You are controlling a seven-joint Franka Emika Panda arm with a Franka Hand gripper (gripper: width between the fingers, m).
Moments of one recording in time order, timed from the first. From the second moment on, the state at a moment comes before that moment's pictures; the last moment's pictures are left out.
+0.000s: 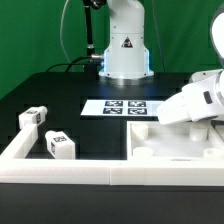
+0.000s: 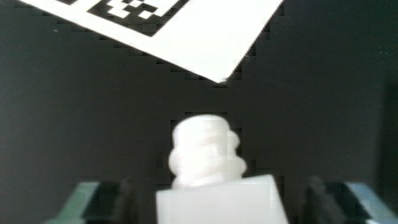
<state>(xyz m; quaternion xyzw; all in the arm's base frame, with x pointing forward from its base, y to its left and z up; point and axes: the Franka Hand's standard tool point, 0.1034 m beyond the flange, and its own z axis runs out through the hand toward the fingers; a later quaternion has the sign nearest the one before) 0.445 0.104 0.007 0.87 0.20 -0.44 0.10</state>
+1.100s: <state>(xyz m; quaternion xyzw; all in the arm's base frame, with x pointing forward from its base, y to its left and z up) 0.459 0.092 0.067 0.89 0.22 -0.39 0.09</state>
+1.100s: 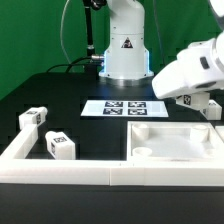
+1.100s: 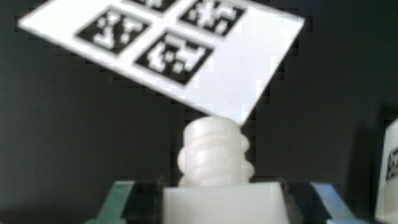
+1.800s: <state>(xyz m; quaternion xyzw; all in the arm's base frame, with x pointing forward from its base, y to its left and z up) 0.494 0.085 0.103 0.95 0.21 -0.21 0.06</state>
